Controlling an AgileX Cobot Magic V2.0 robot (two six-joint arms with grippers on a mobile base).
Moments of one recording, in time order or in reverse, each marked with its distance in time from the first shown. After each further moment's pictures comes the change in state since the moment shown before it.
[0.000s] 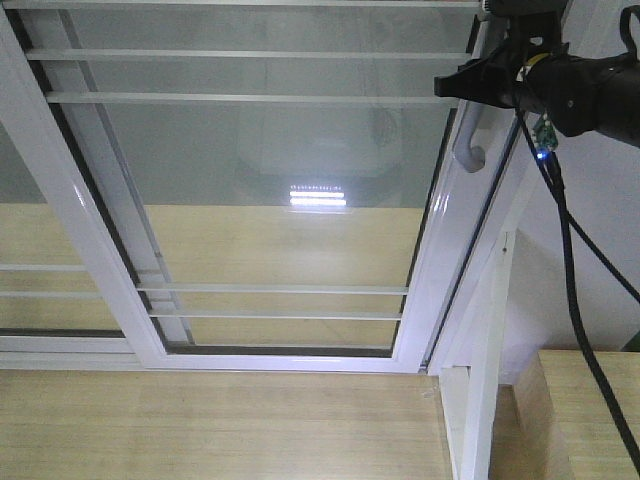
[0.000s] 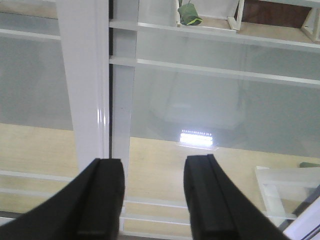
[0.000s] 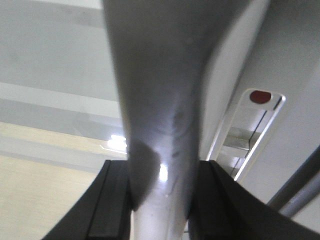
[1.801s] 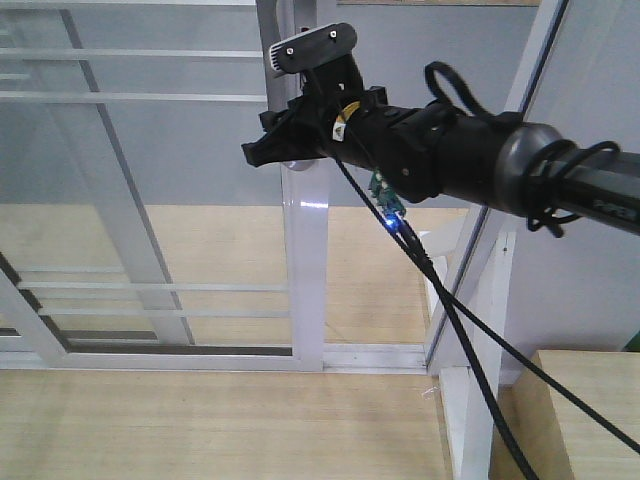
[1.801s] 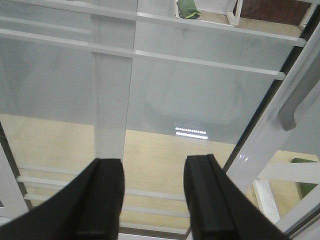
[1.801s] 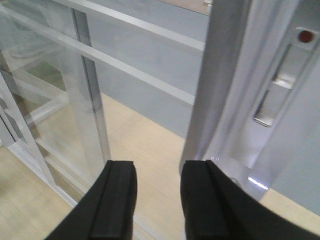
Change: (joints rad) left arm 0.000 0.000 0.000 -0.033 0.027 0.007; right arm 0.424 -0.032 0.038 0.031 -0.056 -0.008
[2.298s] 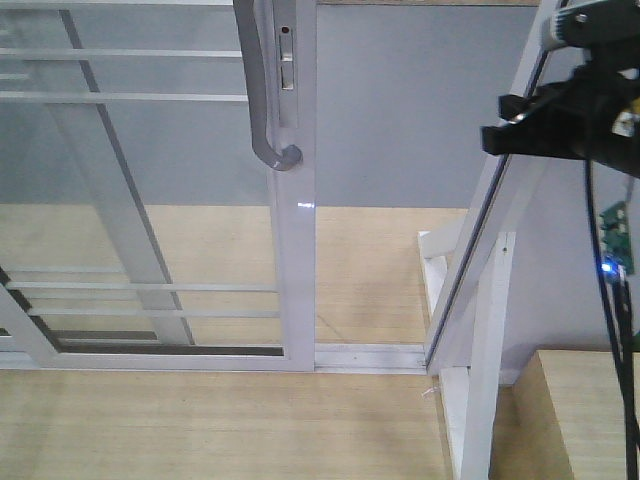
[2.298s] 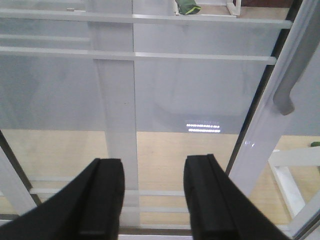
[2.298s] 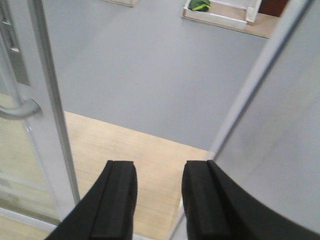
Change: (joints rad) left arm 0.000 0.000 0.000 0.006 0.001 0.137; right arm -0.419 -0.623 0.432 -0.004 0.235 -0.103
